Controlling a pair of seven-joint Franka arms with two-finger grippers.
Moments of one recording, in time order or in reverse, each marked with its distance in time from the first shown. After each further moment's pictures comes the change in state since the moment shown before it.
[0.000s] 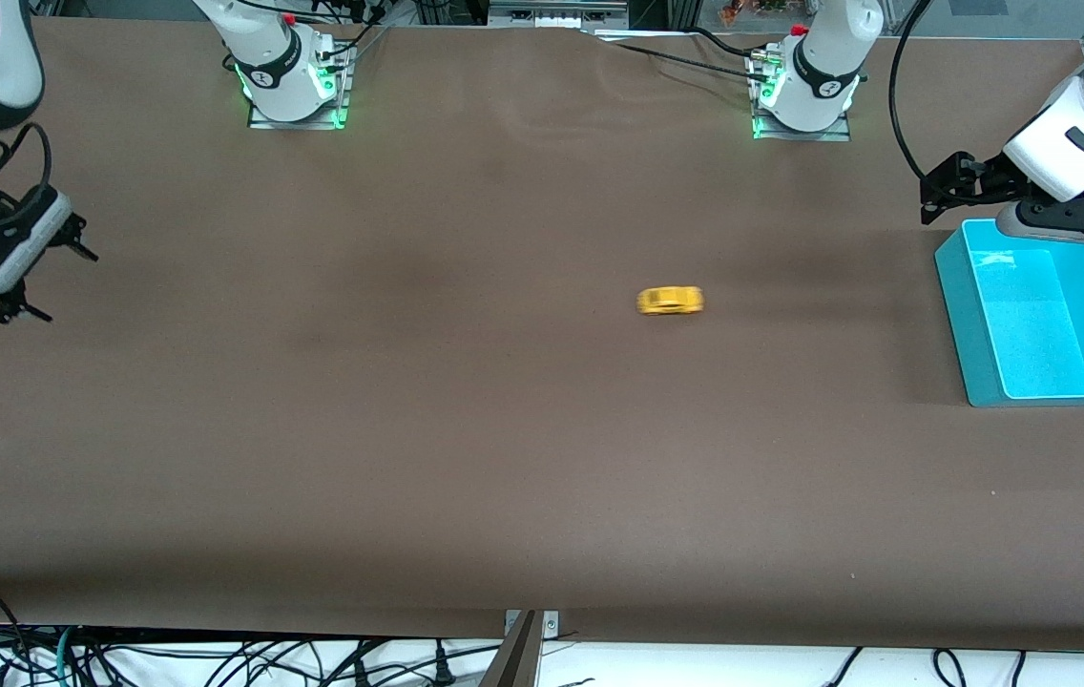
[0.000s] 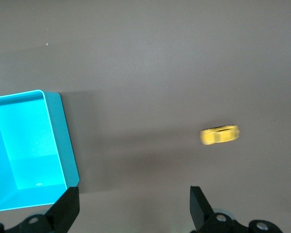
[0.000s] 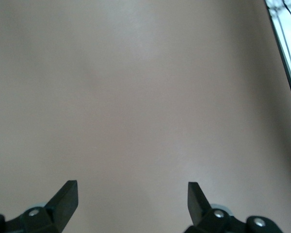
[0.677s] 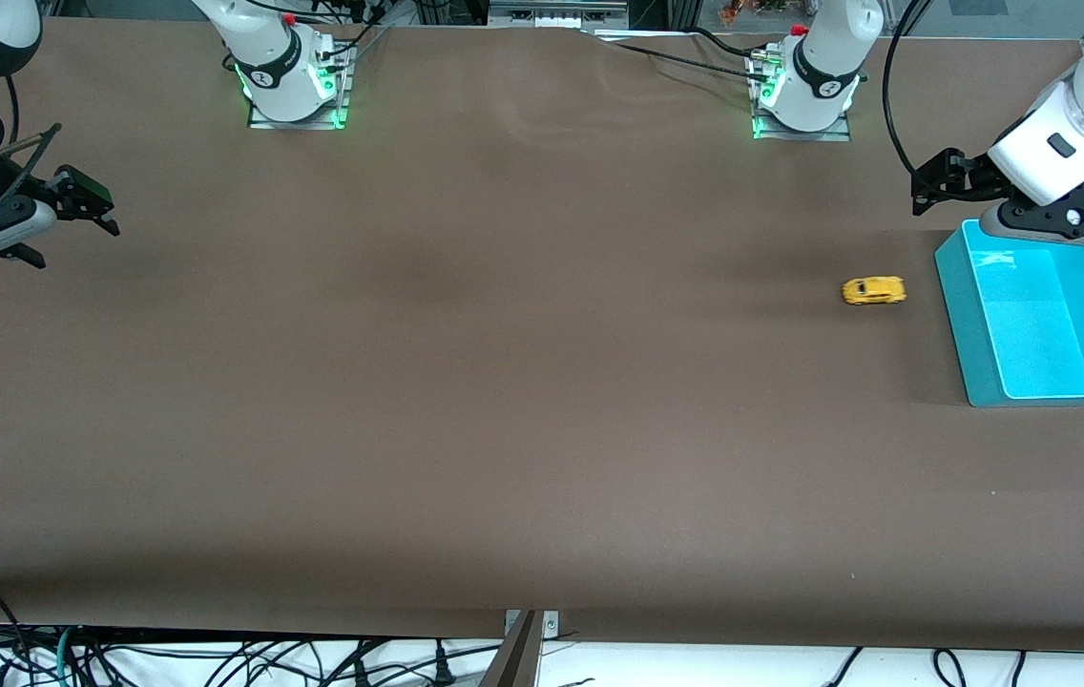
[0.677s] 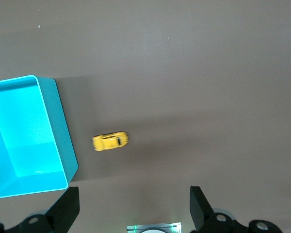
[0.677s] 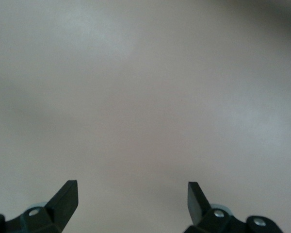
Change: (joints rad) left arm 0.000 0.012 -0.007 0.000 0.000 -0.057 0.004; right arm 0.099 -0.036 -0.055 0.035 0.000 -0.164 0.718
